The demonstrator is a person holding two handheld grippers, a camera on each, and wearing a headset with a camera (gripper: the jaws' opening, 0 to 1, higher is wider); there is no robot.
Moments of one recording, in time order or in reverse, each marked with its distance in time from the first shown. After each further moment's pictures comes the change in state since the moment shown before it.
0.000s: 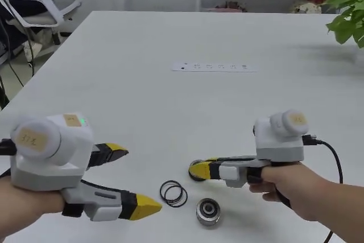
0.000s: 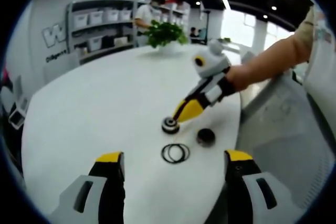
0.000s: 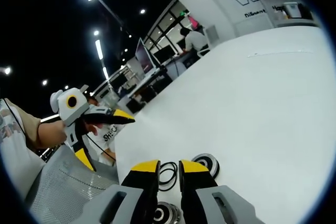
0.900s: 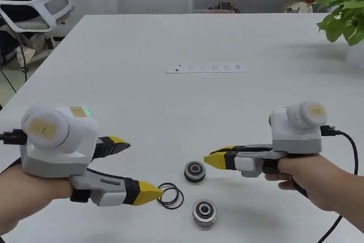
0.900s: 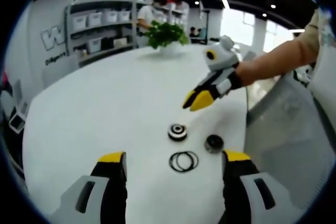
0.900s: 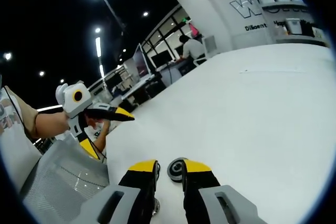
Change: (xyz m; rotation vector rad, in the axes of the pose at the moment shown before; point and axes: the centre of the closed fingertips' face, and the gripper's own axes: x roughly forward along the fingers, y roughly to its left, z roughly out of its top) left arm 0.014 0.015 0.013 0.019 0.000 0.004; right arm -0.033 -0.020 0.014 -0.093 -0.027 -0.074
